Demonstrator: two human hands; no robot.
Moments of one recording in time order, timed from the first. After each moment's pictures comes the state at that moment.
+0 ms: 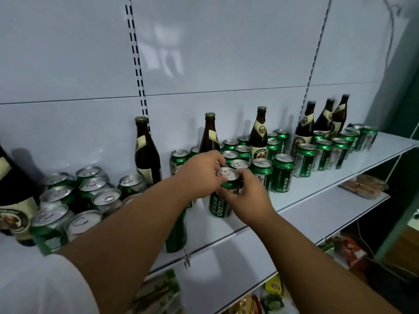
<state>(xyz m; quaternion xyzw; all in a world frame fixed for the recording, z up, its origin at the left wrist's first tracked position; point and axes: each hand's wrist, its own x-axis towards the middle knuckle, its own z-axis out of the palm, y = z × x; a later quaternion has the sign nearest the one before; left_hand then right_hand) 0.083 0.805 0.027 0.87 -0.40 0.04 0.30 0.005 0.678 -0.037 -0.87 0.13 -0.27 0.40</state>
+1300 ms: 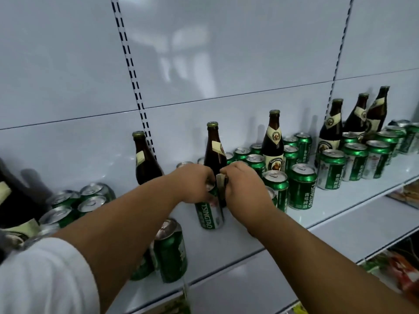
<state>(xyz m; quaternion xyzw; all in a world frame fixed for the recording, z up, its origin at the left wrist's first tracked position) 0.149 0.787 0.032 0.92 -0.38 0.00 0.00 0.050 0.661 -0.004 -0.92 0.01 -0.31 0.23</state>
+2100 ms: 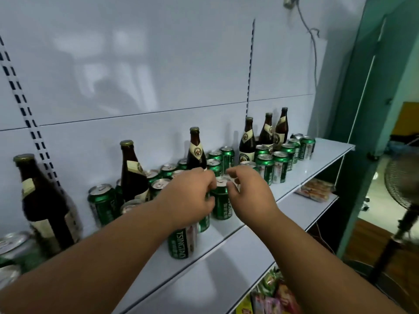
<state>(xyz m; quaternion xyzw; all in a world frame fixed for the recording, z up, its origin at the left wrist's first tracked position) 0.058 0.664 0.040 0.82 -0.53 0.14 0.18 -0.032 0.524 0.012 -0.90 0.18 -0.35 0.20</state>
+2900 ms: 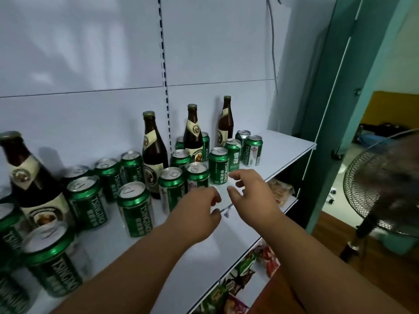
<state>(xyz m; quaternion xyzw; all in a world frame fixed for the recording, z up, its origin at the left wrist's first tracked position) 0.030 0.307 -0.045 0.82 -0.50 0.03 0.28 -0.065 0.179 -0.030 -0.89 0.22 -0.30 0.26</state>
